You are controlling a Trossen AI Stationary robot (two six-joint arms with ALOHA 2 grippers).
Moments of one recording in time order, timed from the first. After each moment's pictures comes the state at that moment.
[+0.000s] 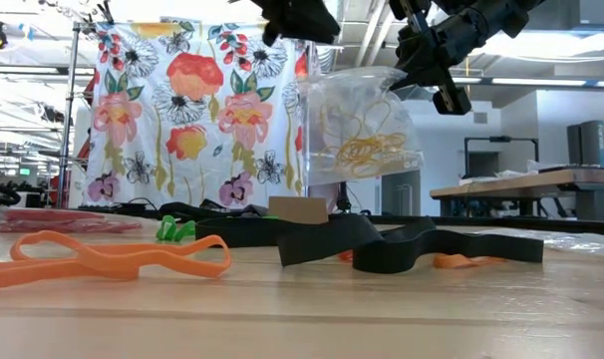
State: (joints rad) left arm 0.12 1.55 1.39 -0.27 -0.17 -0.07; right arm -0.29 1.22 0.89 -0.30 -0.28 0.96
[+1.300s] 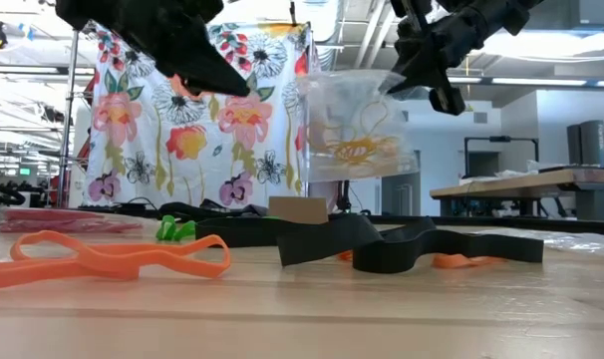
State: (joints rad) left arm -0.08 1.16 0.67 0.02 -0.15 -0.01; right arm -0.27 1.22 0.89 -0.30 -0.24 0.86
